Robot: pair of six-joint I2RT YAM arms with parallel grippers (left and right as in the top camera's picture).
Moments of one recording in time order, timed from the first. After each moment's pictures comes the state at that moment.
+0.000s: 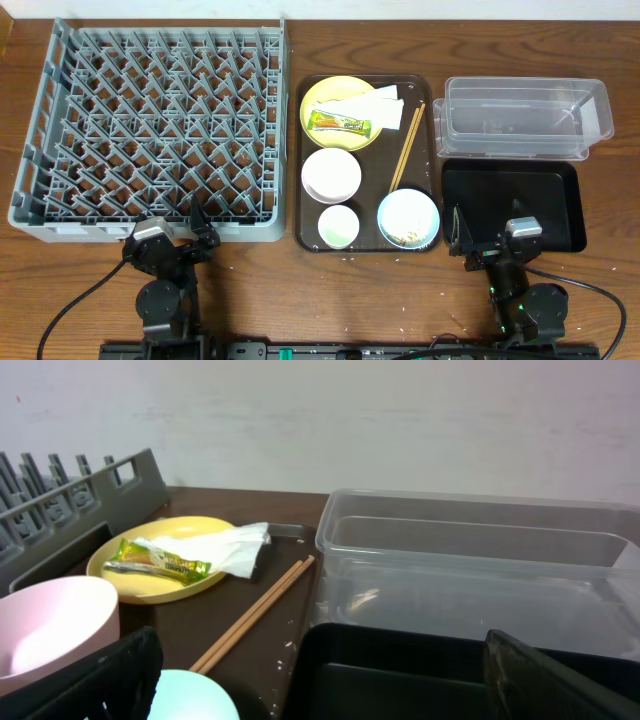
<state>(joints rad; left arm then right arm) 0.10 0.01 0.02 -0.11 -0.14 -0.18 0.07 0.01 0.01 -0.06 -0.08 0.04</state>
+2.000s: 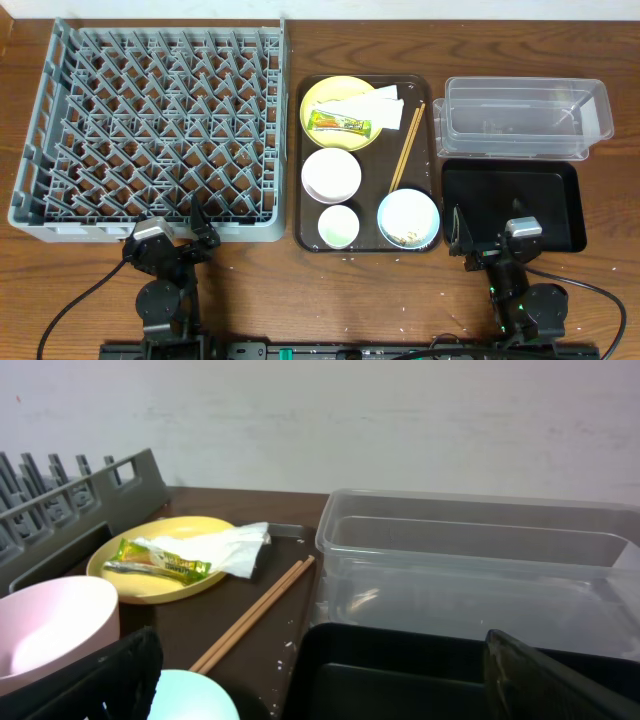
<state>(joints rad) 0.10 0.01 0.02 -0.11 -0.14 -0.18 0.07 0.01 0.01 -0.06 -0.08 0.04</state>
